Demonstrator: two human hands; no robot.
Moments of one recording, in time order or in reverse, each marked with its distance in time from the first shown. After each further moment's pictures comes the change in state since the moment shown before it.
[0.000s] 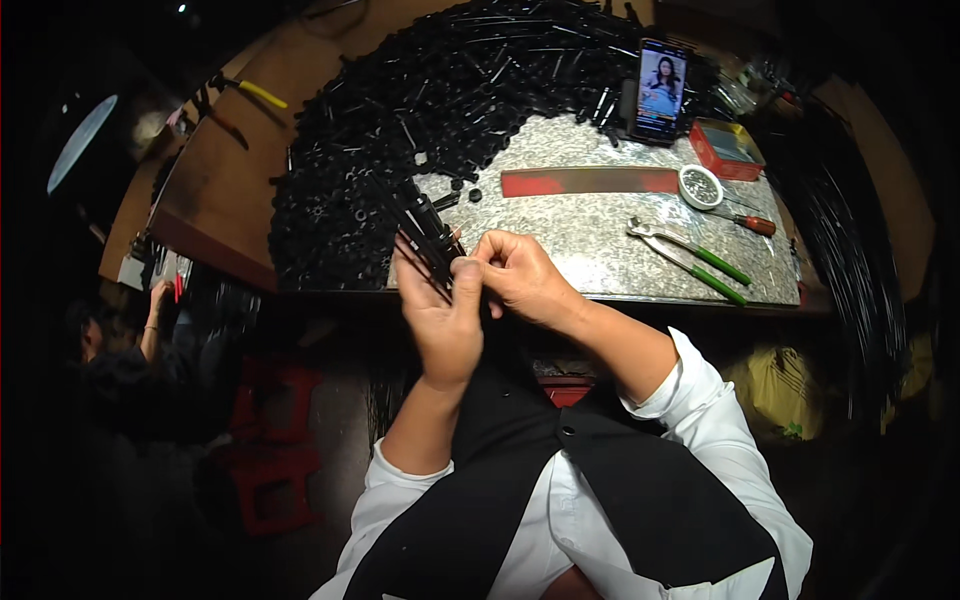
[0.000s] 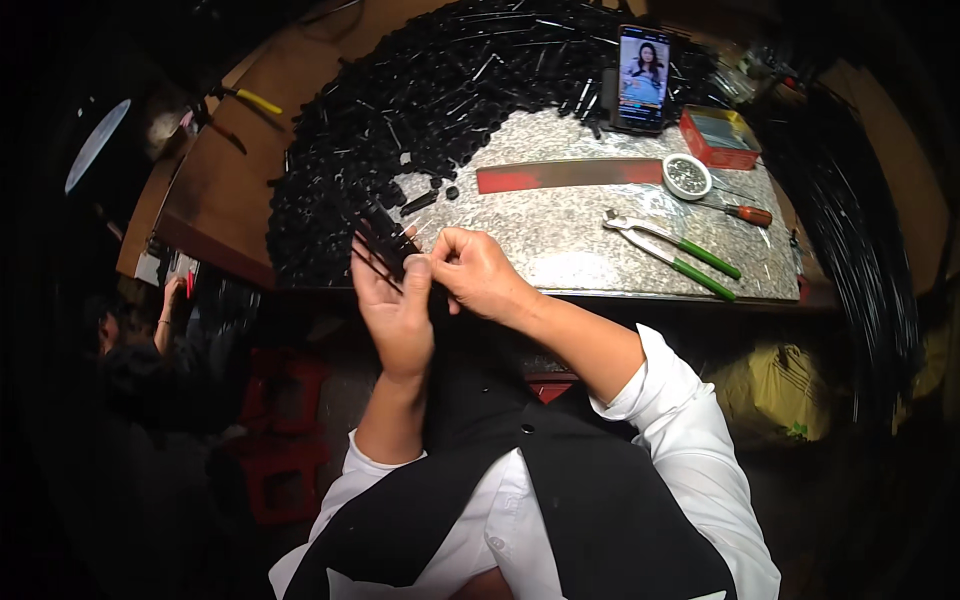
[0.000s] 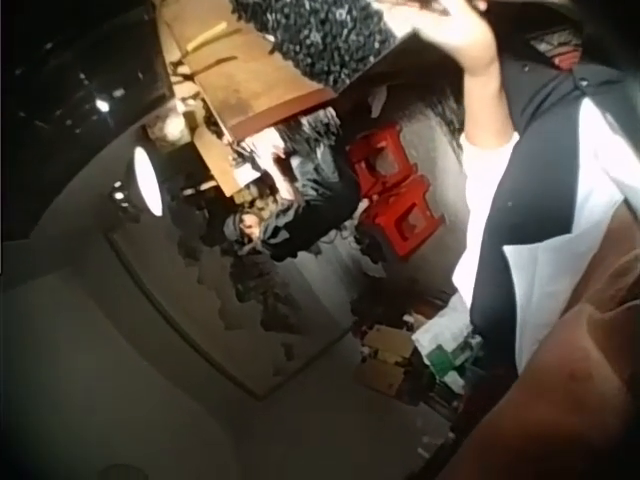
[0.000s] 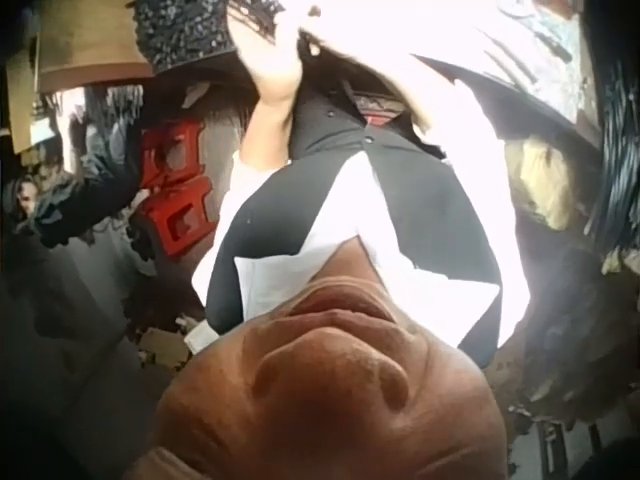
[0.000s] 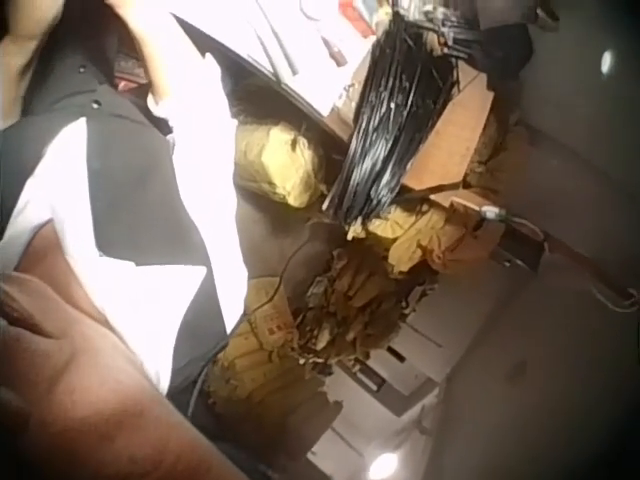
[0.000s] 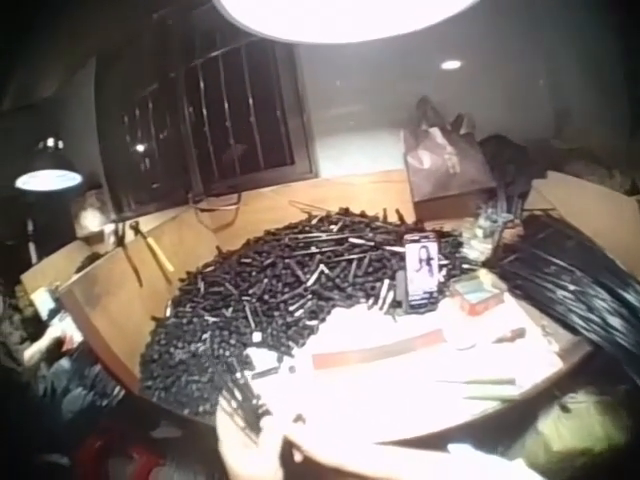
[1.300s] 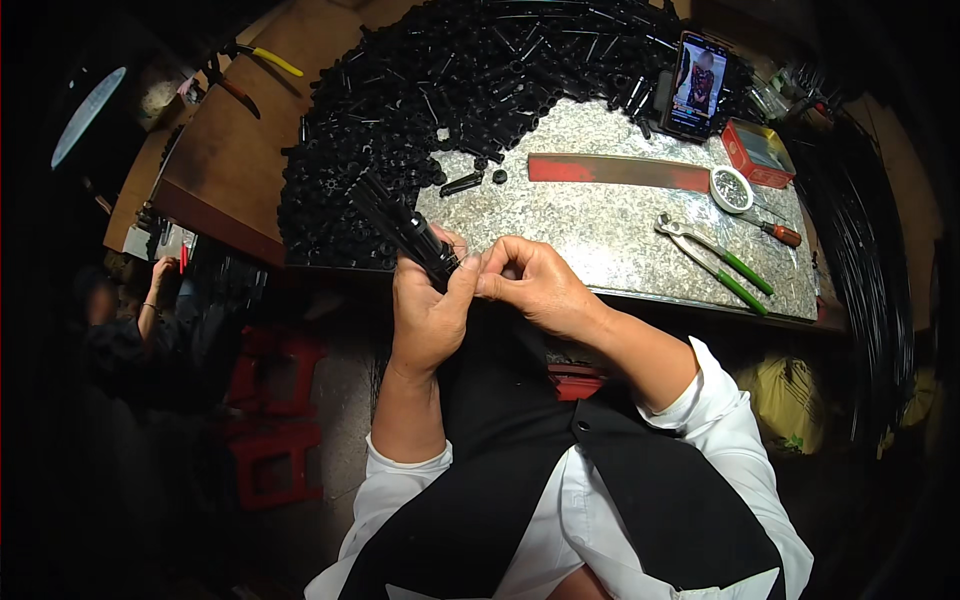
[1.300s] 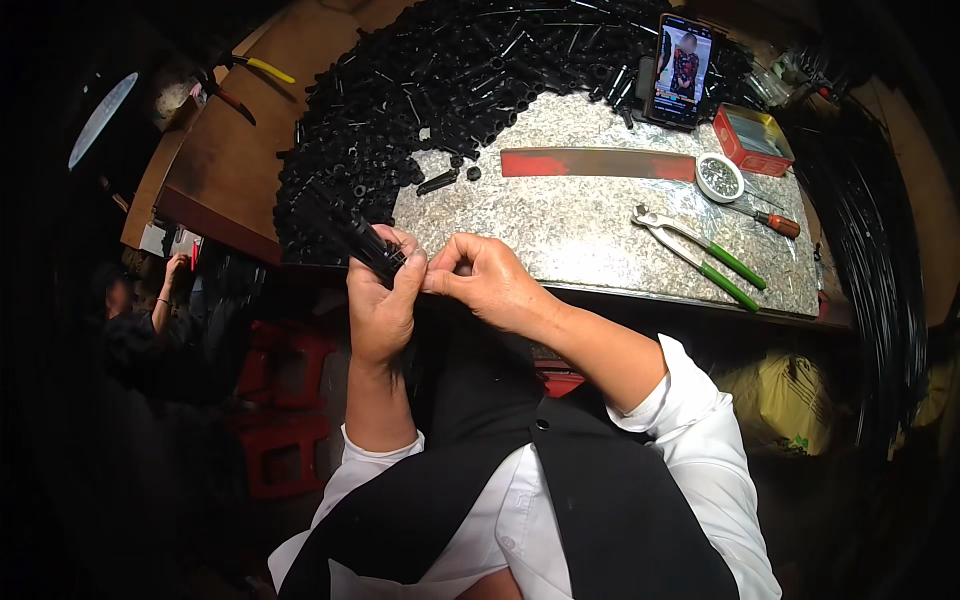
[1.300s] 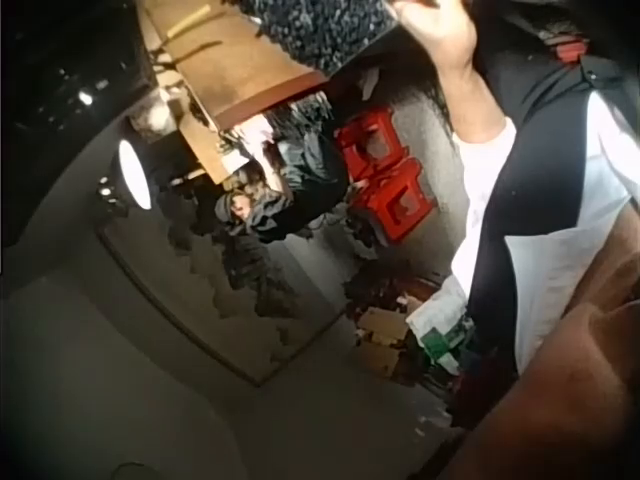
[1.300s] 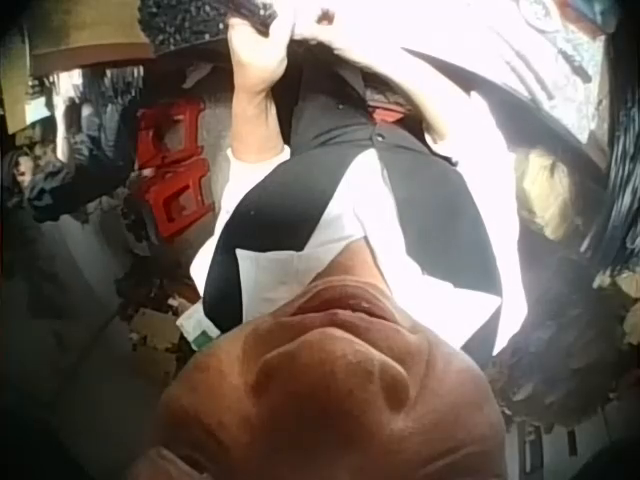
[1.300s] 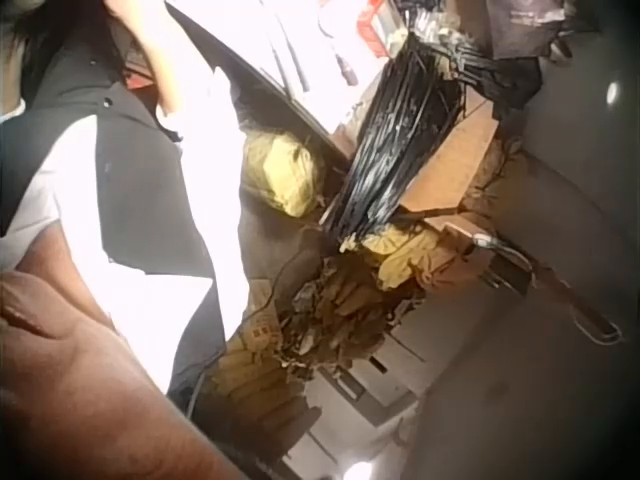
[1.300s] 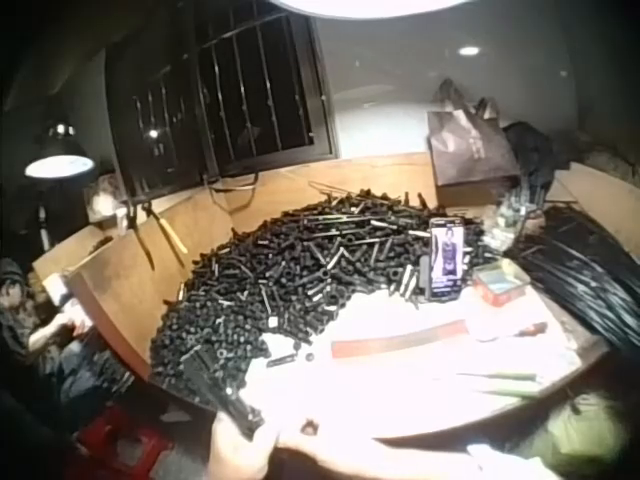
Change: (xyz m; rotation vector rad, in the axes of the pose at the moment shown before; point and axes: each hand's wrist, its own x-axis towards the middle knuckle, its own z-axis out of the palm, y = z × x) left_hand 0.014 0.005 -0.044 0.193 -0.103 -0.090; right_hand -0.009 -0.005 0.014 -0.037 -0.101 0.029
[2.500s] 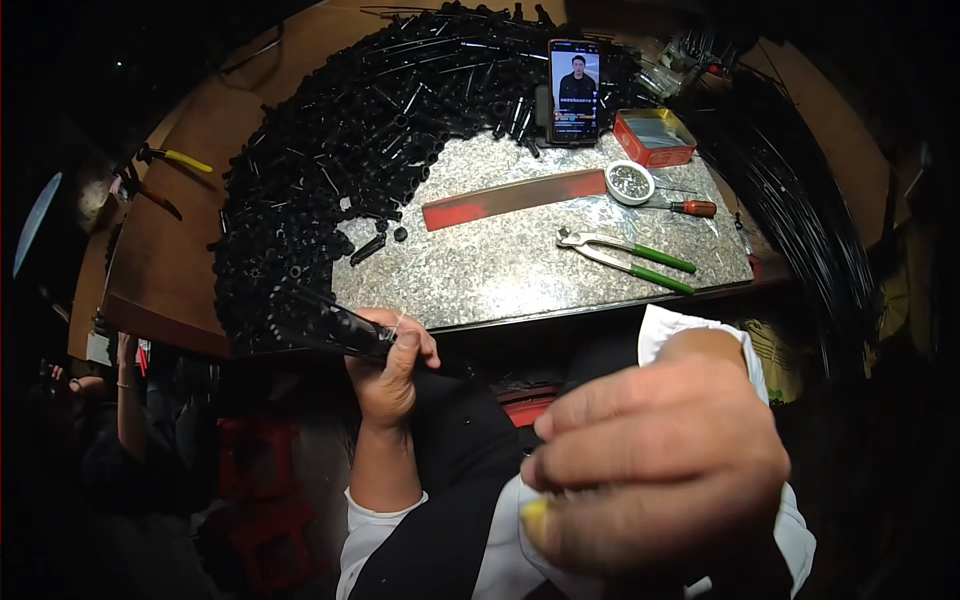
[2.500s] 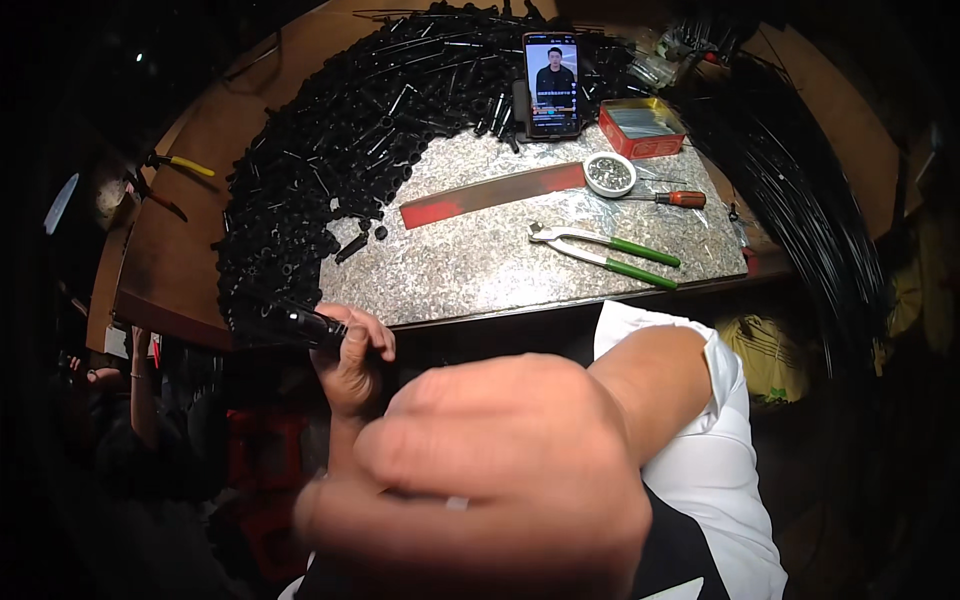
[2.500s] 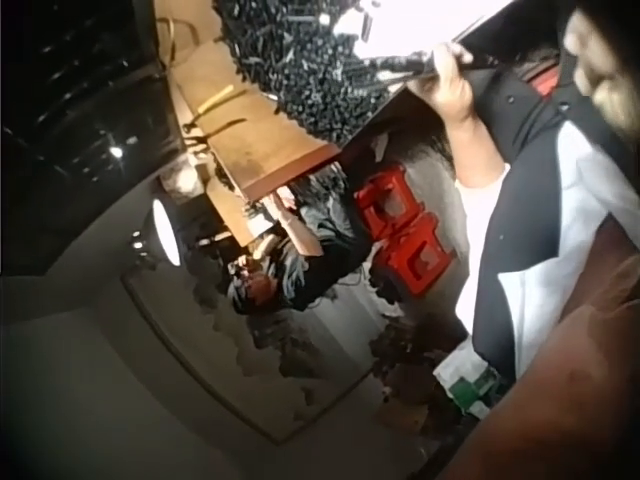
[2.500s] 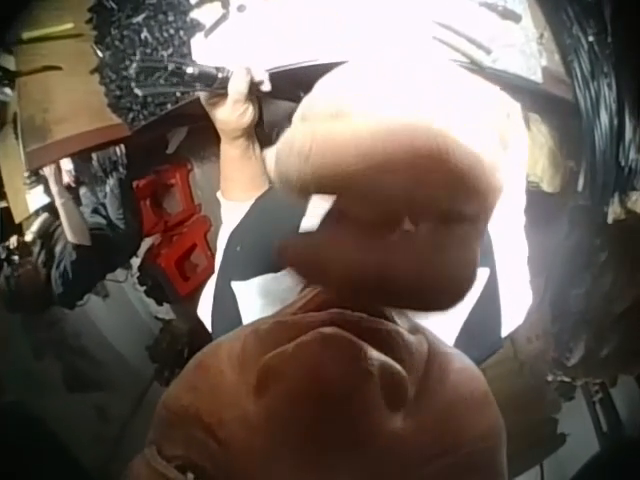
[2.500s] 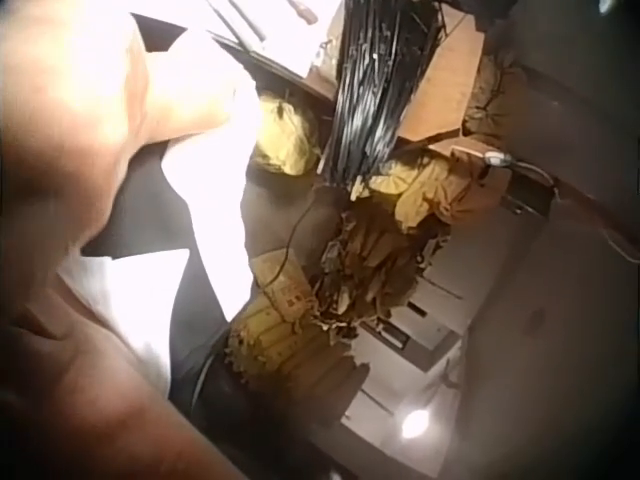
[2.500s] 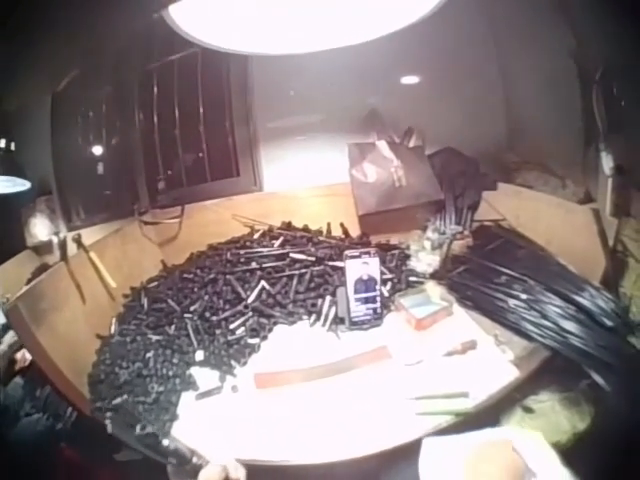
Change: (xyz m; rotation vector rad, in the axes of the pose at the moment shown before) left_hand -0.013 -0.010 0.029 -0.495 -0.107 -0.064; right_hand -0.121 -0.146 0.015 -0.539 0.337 -1.043
